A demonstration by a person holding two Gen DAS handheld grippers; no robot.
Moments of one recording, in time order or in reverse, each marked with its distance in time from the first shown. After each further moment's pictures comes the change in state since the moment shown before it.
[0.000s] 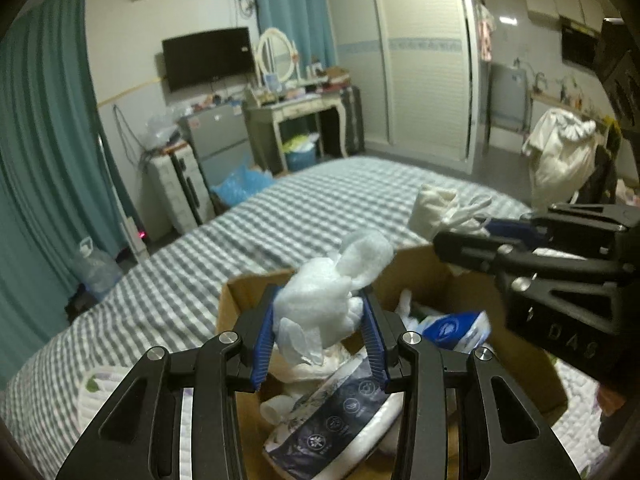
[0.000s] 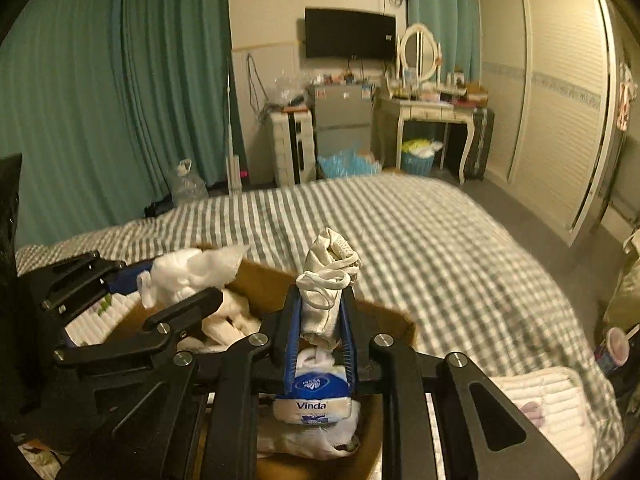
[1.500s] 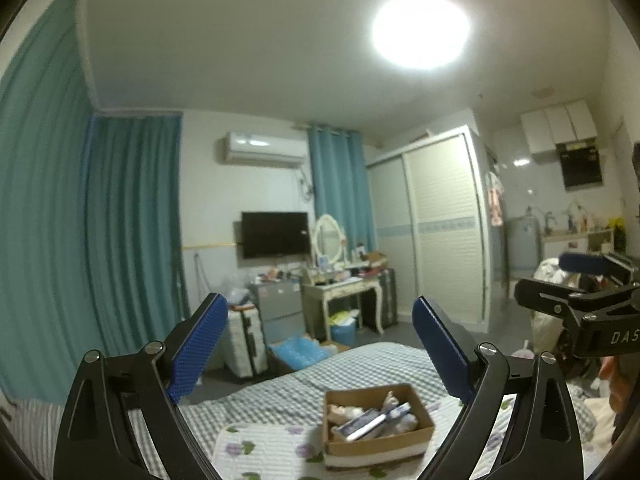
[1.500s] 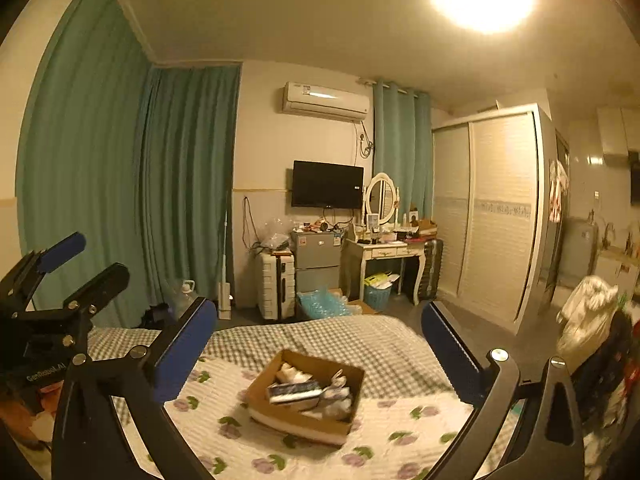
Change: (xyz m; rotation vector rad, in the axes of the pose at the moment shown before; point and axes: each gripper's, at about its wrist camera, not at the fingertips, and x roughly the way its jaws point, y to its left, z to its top) left arm -0.432 0.025 -0.035 -0.108 -0.669 0.150; right arm -0.423 0.139 -0.044 -0.023 -0.519 -0.153
